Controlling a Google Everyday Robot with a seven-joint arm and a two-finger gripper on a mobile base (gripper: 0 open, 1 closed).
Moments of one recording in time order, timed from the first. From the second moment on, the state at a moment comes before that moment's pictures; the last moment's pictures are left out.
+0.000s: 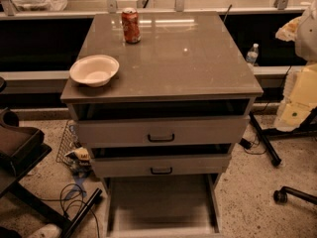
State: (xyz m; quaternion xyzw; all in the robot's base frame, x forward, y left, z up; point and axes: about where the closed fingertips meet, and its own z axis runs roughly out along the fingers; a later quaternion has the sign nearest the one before) arm 0.438 -0.214 0.985 -0.60 0.78 -0.05 0.17
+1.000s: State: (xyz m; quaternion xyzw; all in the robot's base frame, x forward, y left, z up) arm 0.413 -0.215 0.918 -0.60 0.77 0.00 0.22
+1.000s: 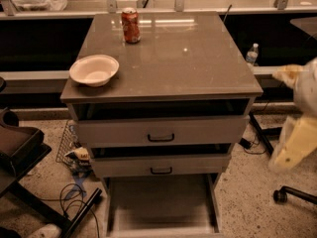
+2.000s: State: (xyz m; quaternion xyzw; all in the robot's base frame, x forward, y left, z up) arm 0.363 -0.169 0.686 -0.62 0.72 0.09 0.31
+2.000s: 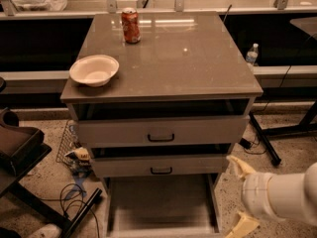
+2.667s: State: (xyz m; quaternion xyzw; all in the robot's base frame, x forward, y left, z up) arm 0.394 -0.163 0.650 -0.60 0.72 0.04 0.35
